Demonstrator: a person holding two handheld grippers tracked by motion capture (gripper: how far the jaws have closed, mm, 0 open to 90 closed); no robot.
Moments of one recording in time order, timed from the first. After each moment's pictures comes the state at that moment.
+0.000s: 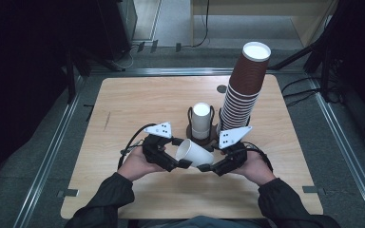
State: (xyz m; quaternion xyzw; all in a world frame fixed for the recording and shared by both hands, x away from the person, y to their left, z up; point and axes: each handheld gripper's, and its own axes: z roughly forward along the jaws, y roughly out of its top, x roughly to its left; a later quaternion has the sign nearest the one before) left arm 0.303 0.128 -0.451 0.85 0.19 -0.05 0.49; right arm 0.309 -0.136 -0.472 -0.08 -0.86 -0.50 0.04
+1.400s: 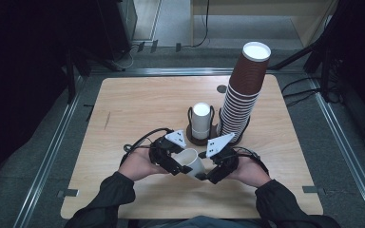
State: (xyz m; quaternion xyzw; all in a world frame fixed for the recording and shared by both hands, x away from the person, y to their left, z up) left arm 0.298 0.099 -0.453 0.94 0.15 -0.02 0.32; right arm 0.302 -0.113 -0.493 -0.07 -0.92 -0.39 0.02
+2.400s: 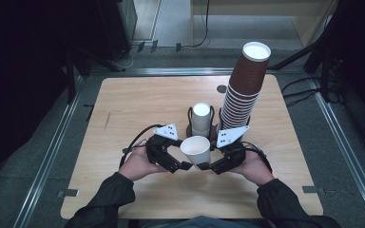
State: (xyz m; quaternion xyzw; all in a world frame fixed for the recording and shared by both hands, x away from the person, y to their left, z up) left arm 0.304 0.117 -0.454 0.88 0.20 -0.03 0.42; right arm 0.313 -0.133 -0.476 -0.11 -0.87 -0.47 0.02
